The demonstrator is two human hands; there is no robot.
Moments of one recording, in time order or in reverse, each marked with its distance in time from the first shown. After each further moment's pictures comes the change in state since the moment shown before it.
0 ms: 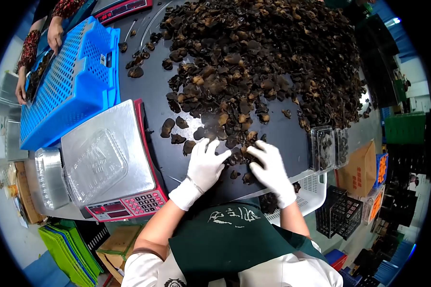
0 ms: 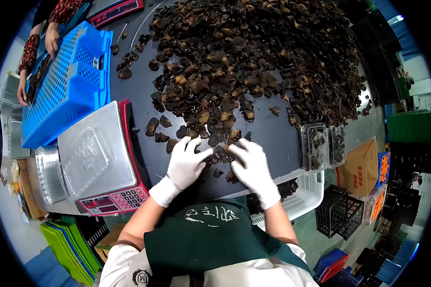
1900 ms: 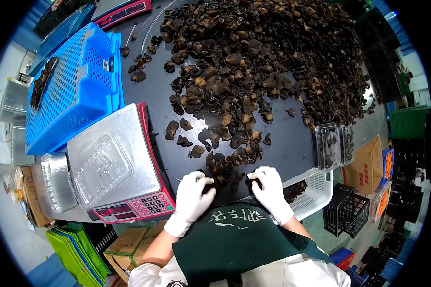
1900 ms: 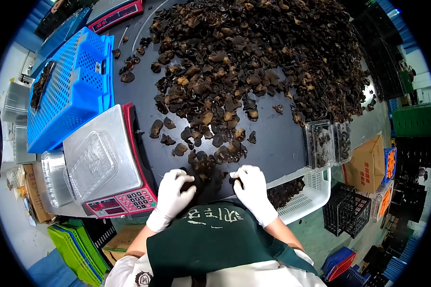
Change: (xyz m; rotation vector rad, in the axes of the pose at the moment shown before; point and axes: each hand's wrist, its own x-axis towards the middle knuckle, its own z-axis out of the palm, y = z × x) left_hand -0.070 0.016 -0.032 -0.220 0.035 -0.301; right_hand -0.047 -0.015 0.021 0.037 0.001 0.031
